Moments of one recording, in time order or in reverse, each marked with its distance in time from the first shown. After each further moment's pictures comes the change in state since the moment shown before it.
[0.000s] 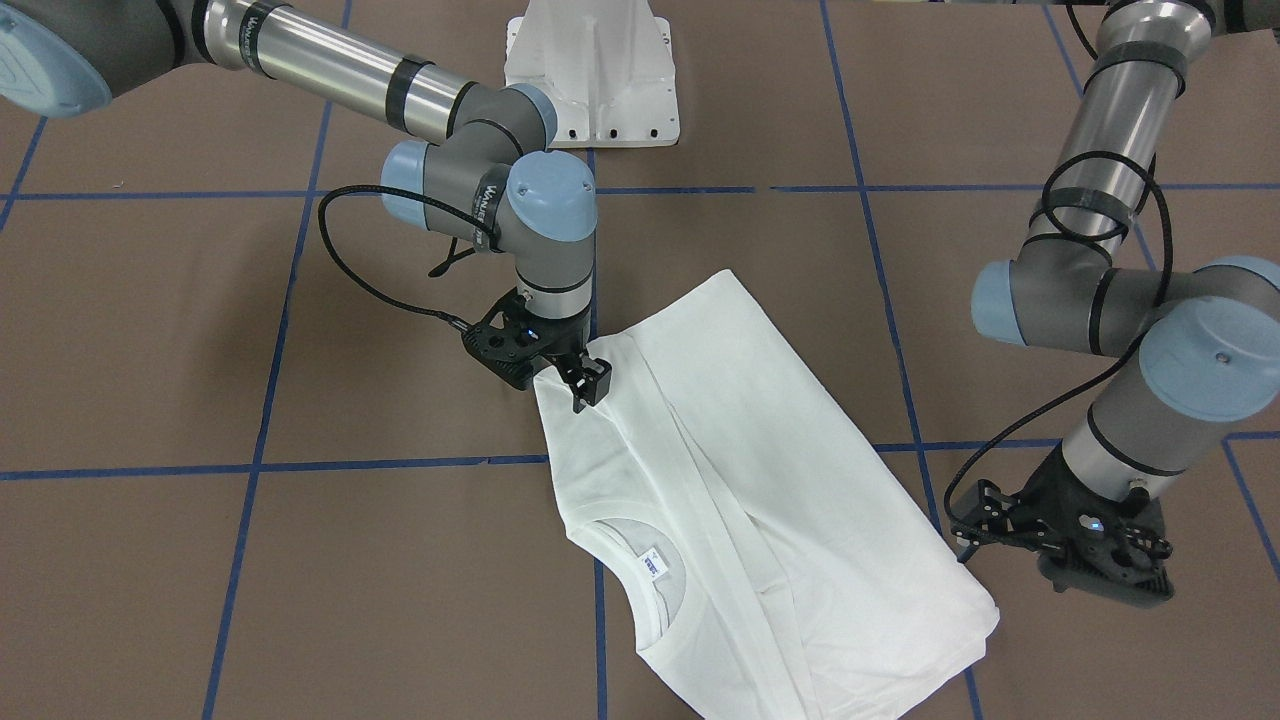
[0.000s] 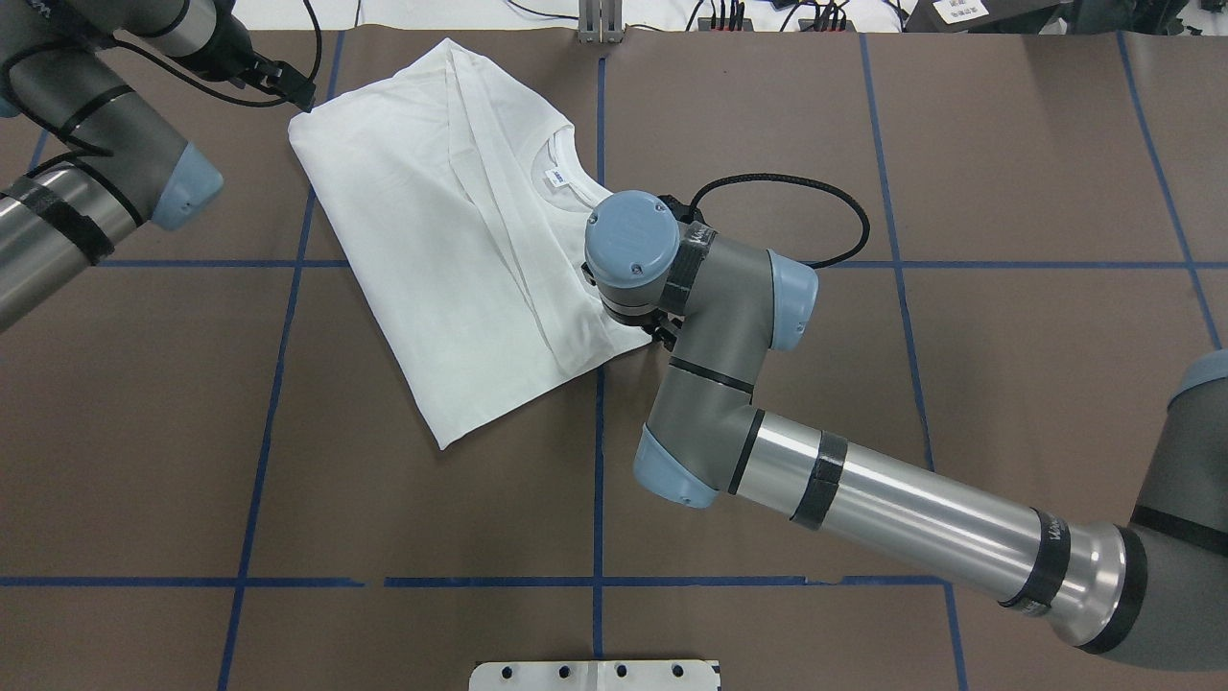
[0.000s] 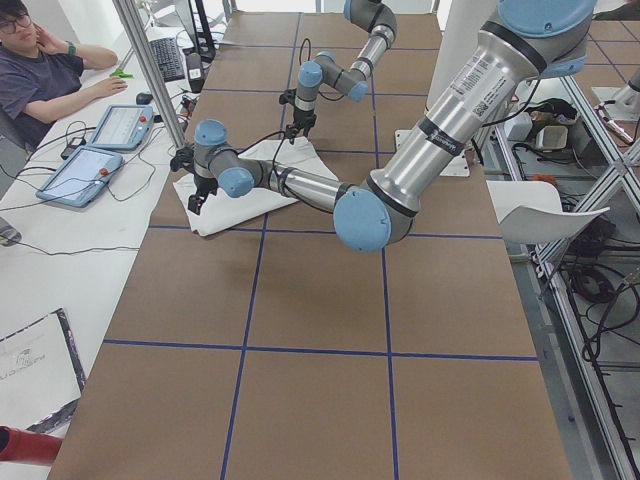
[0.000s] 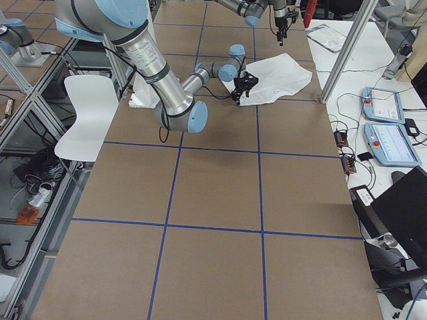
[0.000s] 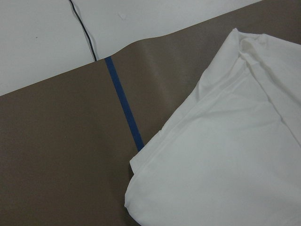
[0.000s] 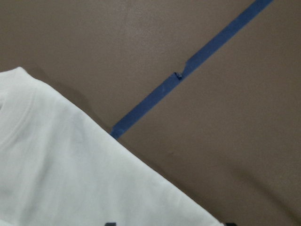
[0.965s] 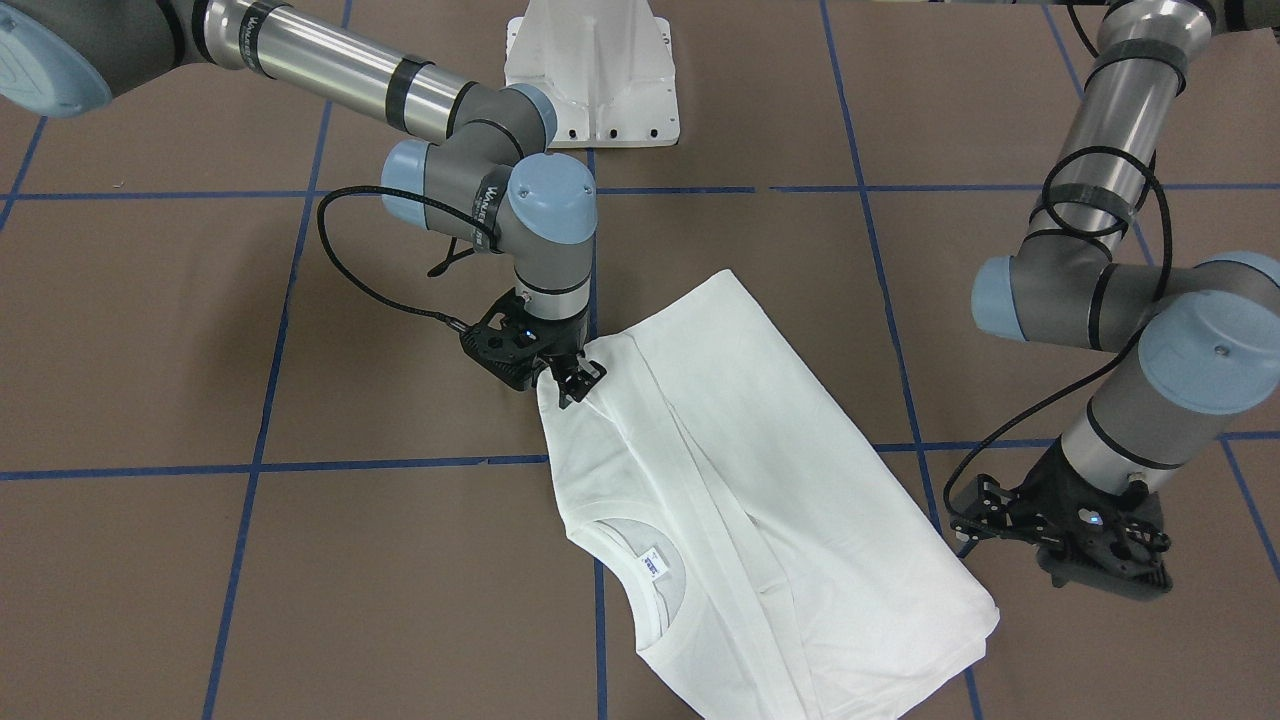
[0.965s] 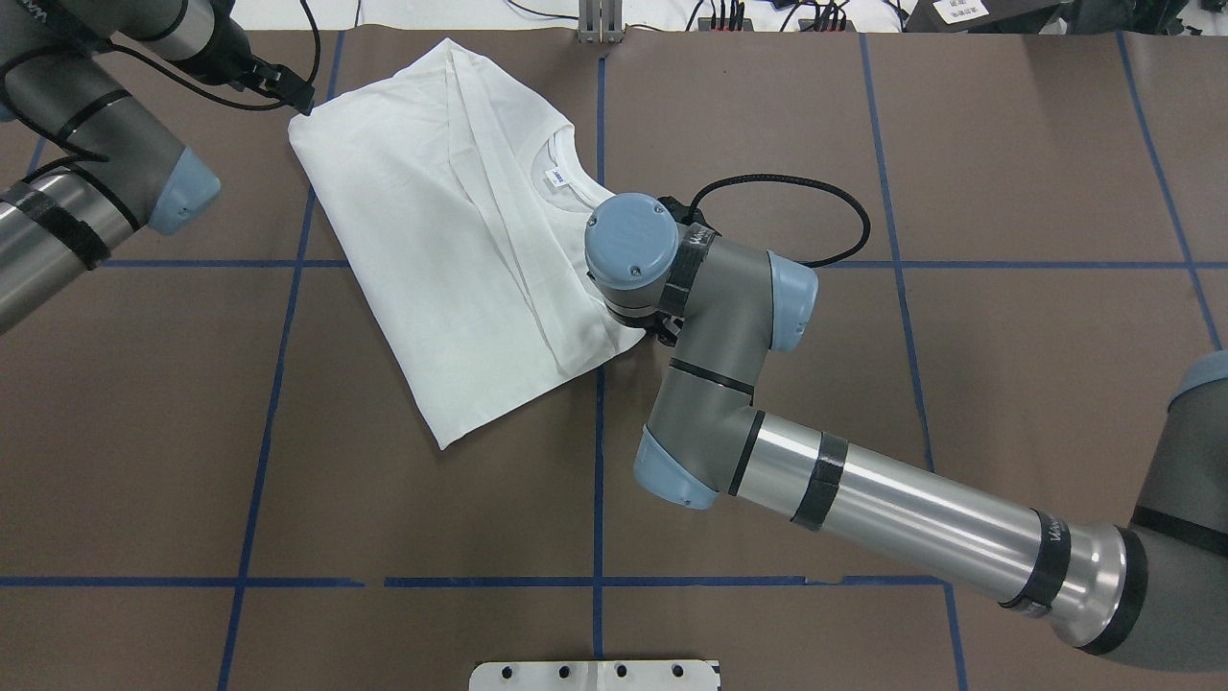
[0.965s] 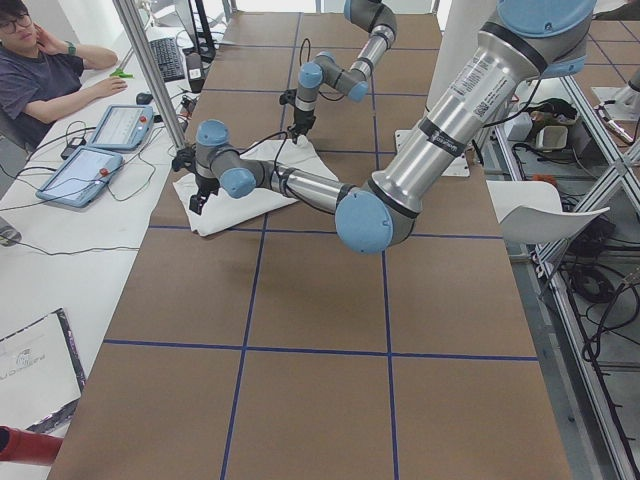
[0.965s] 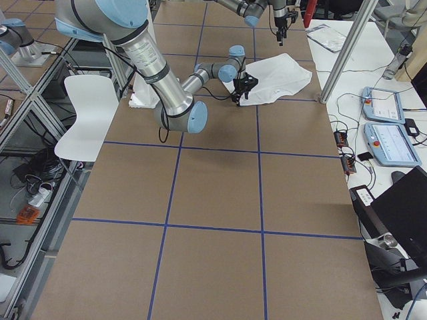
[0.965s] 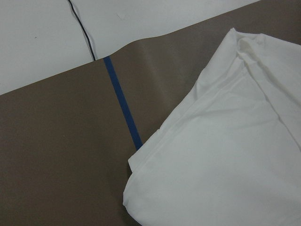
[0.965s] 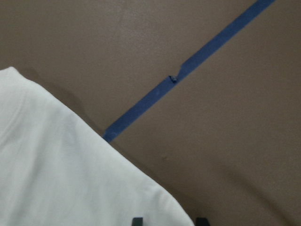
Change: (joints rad) left arm 0.002 0.014 -0.020 0.001 0.000 -0.001; right arm -0.001 0.000 0.002 -0.019 -0.008 -0.018
